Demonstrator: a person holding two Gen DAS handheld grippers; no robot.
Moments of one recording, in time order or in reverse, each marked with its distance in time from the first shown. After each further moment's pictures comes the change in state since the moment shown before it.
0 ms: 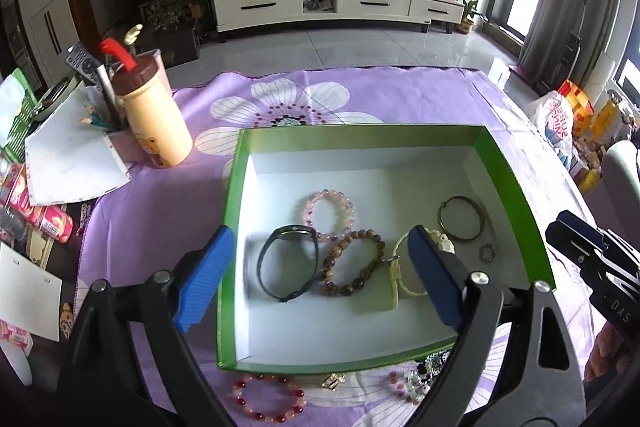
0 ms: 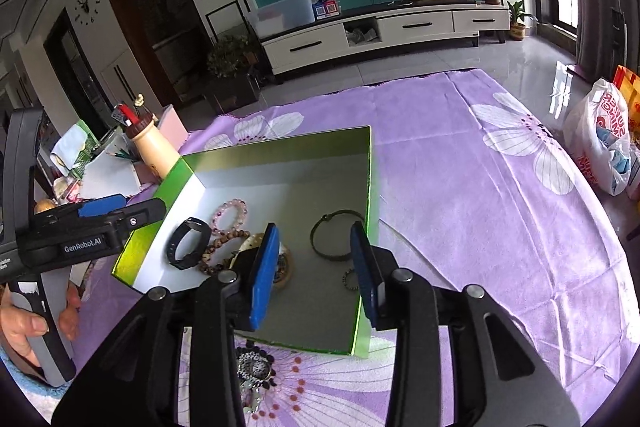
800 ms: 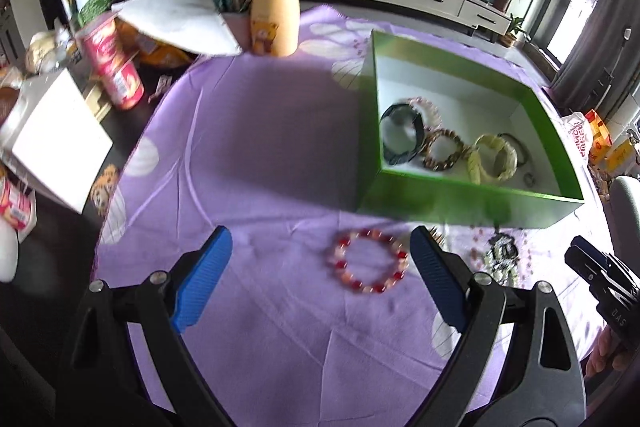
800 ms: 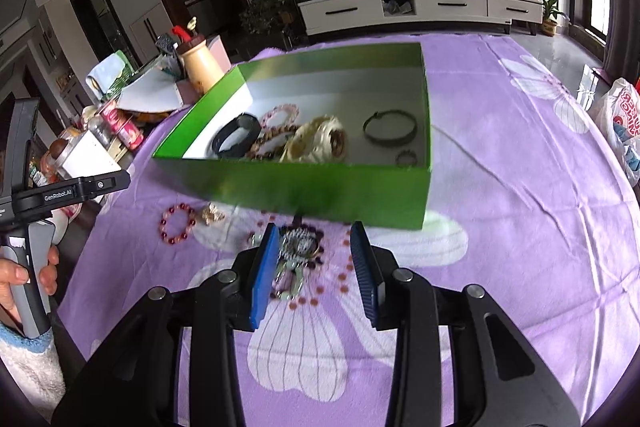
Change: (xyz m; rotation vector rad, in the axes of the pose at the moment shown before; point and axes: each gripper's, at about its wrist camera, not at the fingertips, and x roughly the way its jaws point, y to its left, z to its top) left arm -0.045 0.091 -0.118 -0.200 0.088 0.060; right arm -0.027 0.037 -0.088 -0.096 0.133 0.070
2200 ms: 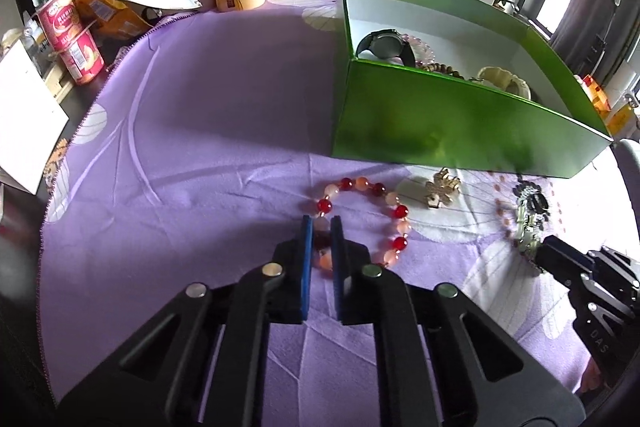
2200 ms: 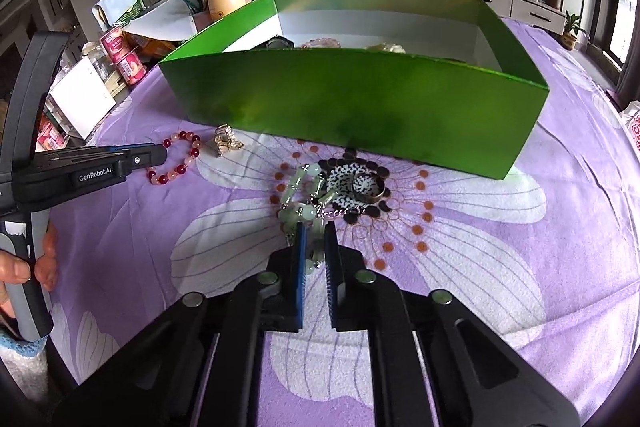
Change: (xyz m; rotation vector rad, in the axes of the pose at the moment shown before) left arm 0.050 -0.022 -0.037 0.079 0.040 -0.036; right arm 0.052 0.038 -0.036 -0.125 0.089 -0.033
